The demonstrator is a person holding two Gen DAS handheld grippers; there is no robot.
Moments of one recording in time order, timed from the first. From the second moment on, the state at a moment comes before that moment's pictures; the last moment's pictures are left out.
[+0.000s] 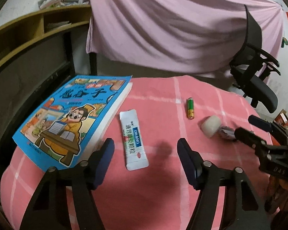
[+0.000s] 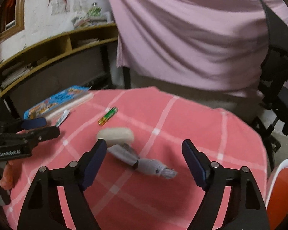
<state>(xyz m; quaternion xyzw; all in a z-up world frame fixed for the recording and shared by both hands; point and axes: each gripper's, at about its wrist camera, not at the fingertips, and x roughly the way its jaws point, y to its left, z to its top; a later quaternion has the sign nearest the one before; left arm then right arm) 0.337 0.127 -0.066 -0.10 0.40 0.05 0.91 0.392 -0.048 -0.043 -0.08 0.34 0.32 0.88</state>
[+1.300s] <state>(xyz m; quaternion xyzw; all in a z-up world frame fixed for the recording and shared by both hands) 0.269 0.069 -0.011 -0.05 0.16 0.00 0.99 0.333 -0.086 -0.014 -0.02 0.19 0.33 0.92</state>
